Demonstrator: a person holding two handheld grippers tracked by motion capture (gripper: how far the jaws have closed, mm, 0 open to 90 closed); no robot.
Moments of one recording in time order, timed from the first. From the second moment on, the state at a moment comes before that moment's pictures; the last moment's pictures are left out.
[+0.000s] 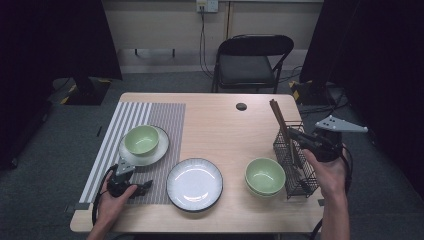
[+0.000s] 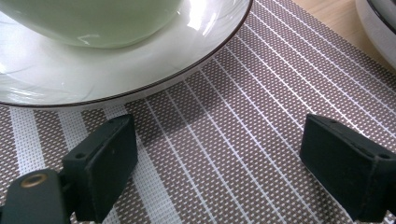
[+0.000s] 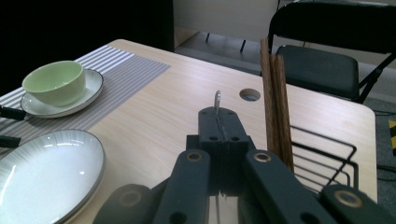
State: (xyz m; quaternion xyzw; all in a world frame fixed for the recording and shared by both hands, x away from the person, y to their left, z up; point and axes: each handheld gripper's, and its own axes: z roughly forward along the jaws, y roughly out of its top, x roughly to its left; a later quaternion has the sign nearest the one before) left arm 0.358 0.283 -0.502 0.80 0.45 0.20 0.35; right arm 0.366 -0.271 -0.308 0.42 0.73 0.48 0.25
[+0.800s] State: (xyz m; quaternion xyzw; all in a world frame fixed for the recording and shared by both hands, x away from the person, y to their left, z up) left arm 0.360 0.284 -0.499 0.79 0.46 0.19 0.35; right arm 0.381 -0.237 -0.276 0.39 0.73 0.49 0.27
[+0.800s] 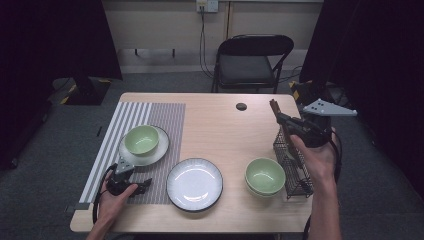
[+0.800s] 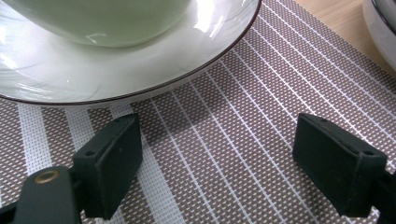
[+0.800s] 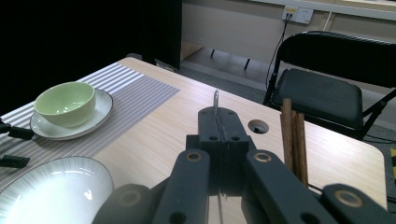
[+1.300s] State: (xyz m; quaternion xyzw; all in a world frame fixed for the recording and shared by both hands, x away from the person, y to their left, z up) left arm 0.353 0.284 -0.482 0.77 0.45 0.16 0.42; right arm 0.398 -0.211 -0.285 0.38 0.74 0.51 0.22
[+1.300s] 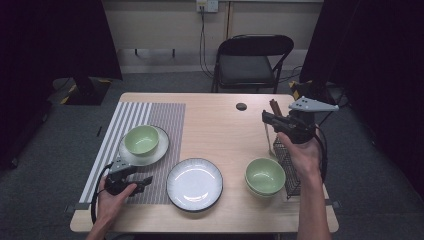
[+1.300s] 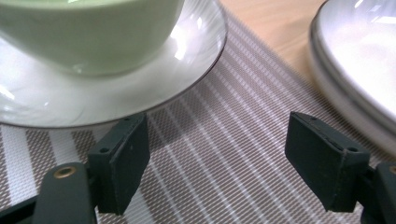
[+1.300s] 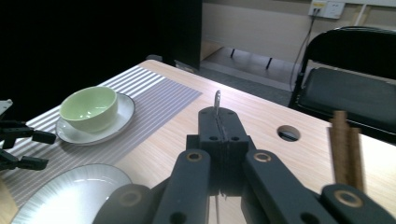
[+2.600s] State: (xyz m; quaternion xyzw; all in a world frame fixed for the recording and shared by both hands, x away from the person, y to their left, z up) left arm 0.362 0.228 -0.427 0.77 0.37 0.14 0.50; right arm 0.420 -0.110 -0.299 0.31 0.76 0.55 0.14
